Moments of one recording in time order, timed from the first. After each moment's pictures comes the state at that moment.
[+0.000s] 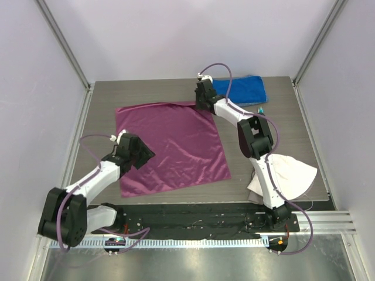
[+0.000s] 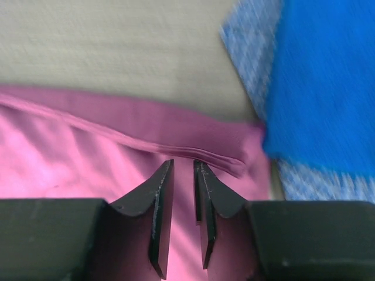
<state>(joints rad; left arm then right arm) -0.31 1.21 0.56 -0.21 -0.05 -0.95 0.46 2.41 1.98 -0.26 0.17 0.28</state>
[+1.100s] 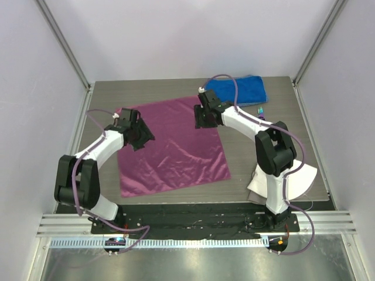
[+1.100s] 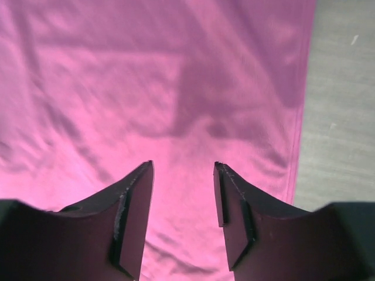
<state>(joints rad) -0.22 1.49 0.97 -0.42 0.01 -0.79 0.54 2.00 1.59 -0.49 0.06 0.40</state>
